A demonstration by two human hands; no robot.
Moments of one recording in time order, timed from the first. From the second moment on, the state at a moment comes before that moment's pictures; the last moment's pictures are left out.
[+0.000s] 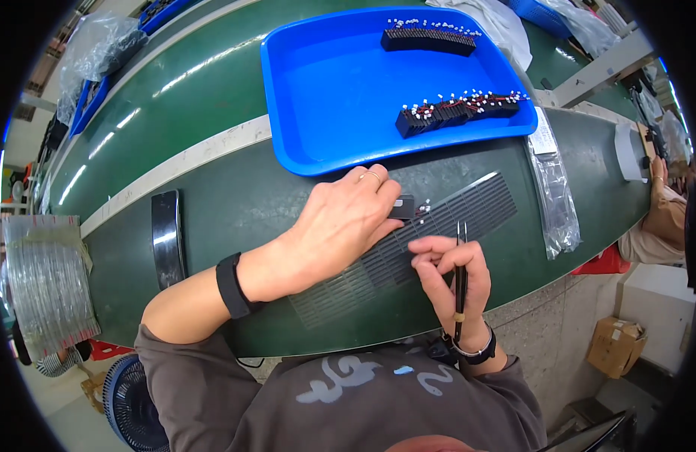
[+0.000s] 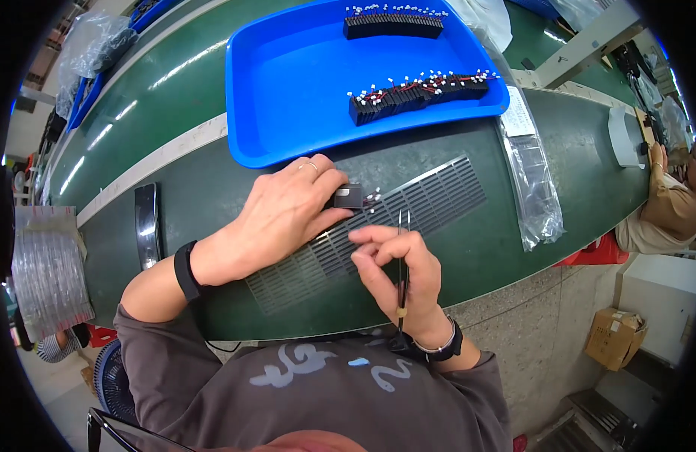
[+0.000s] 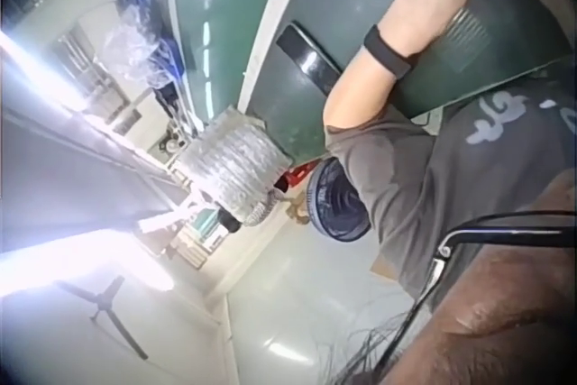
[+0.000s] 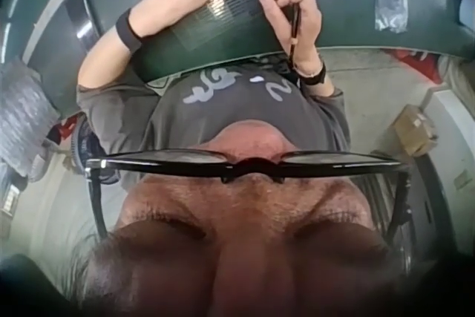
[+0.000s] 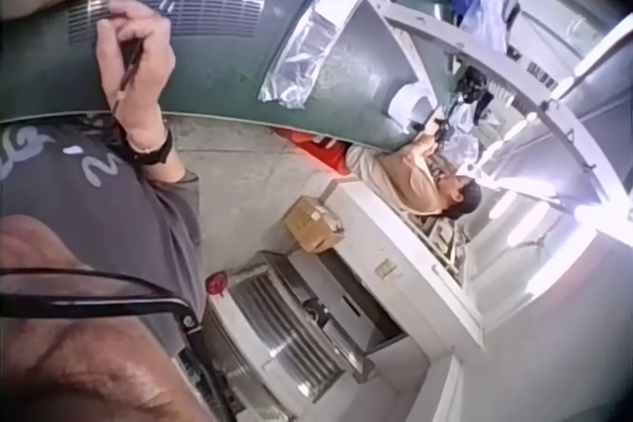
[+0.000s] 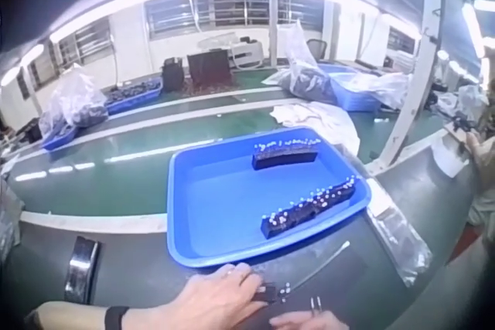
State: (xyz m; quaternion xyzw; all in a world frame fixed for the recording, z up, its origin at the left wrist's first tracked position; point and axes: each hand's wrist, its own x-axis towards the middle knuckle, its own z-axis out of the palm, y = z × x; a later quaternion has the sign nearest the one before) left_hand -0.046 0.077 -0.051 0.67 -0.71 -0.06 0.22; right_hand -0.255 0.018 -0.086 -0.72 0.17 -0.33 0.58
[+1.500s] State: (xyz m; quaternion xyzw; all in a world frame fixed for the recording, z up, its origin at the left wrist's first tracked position) left_hand -0.072 0.130 -0.065 0.57 -0.61 -0.21 0.51; right_hand -0.243 0.022 -0.088 -0.28 0.14 -0.14 0.94
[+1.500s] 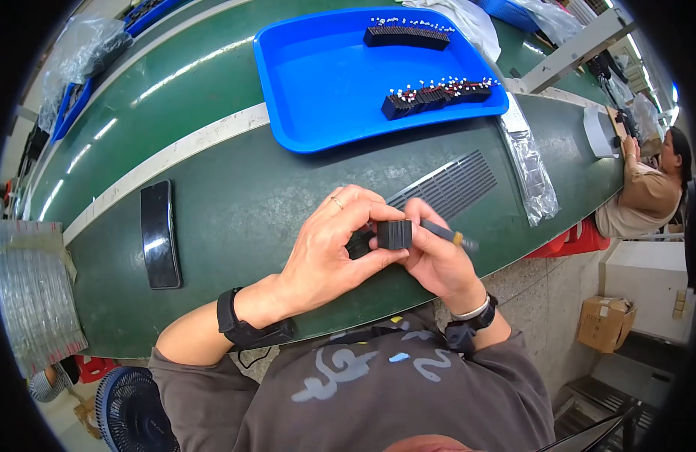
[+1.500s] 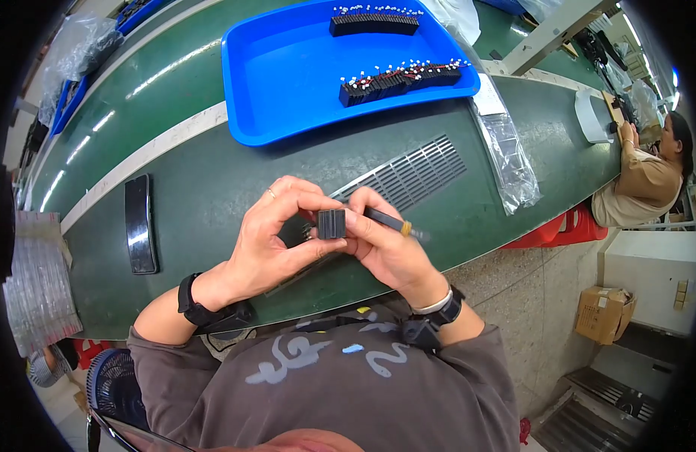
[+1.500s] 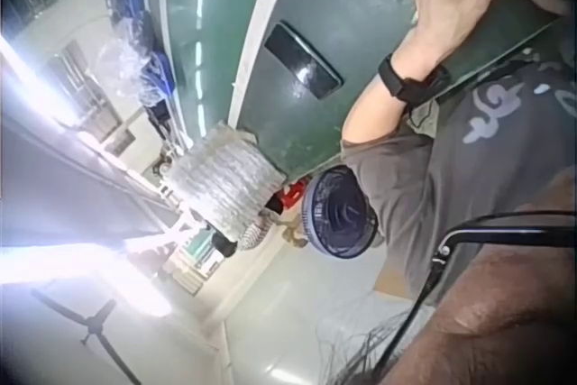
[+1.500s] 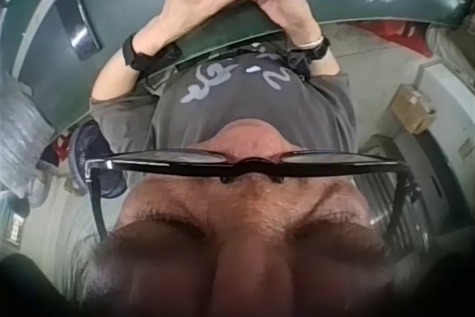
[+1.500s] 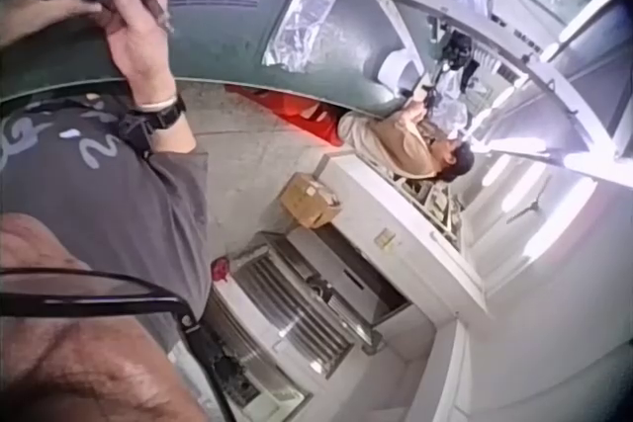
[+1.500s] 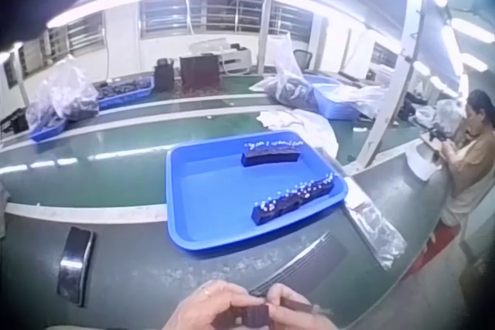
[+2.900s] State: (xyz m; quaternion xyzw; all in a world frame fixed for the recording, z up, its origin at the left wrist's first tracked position) left_hand -0.076 0.133 -0.071 0.49 -0.44 -0.44 0.61; right_hand -0.244 0.038 -0.097 -0.68 0.14 -0.39 0.60
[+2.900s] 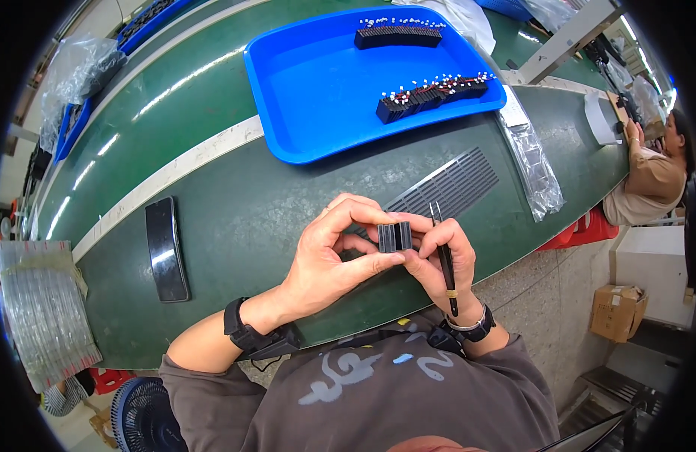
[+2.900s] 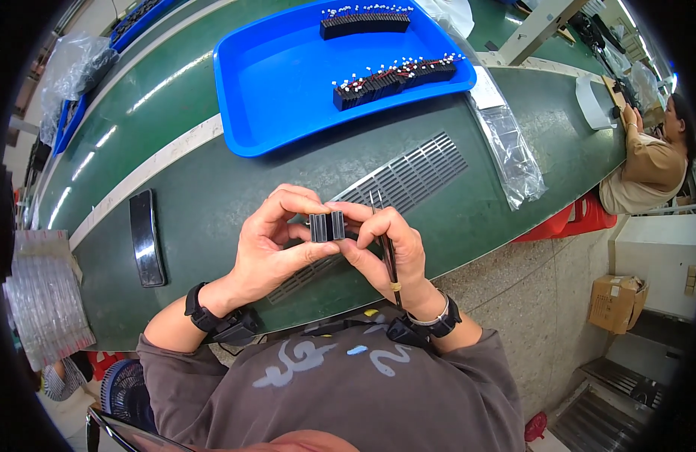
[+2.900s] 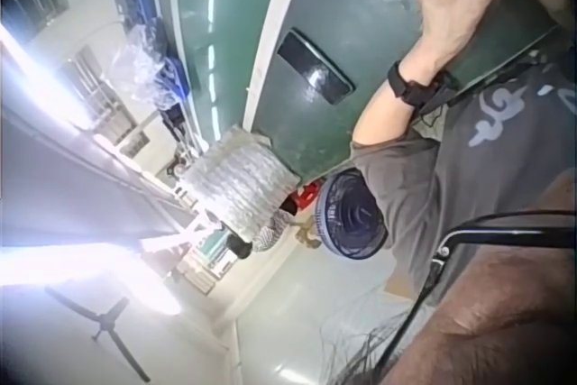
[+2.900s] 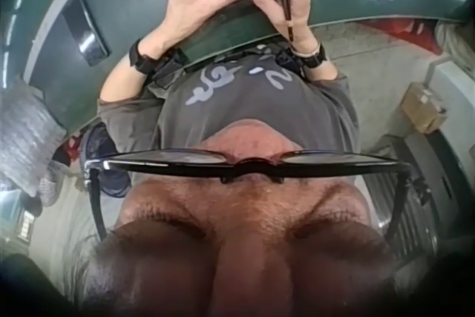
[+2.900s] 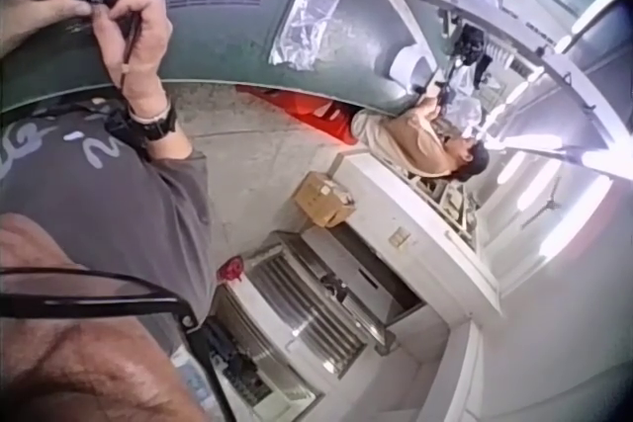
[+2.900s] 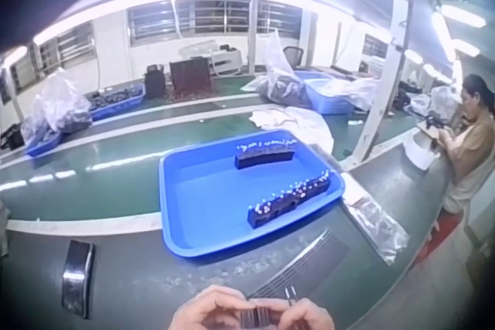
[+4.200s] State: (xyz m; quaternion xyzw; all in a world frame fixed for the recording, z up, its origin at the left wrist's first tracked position) left_hand -0.072 0.131 -0.064 0.56 -0.60 -0.24 0.52; right_hand -0.241 0.039 -0.096 -0.66 0.15 -0.39 0.62
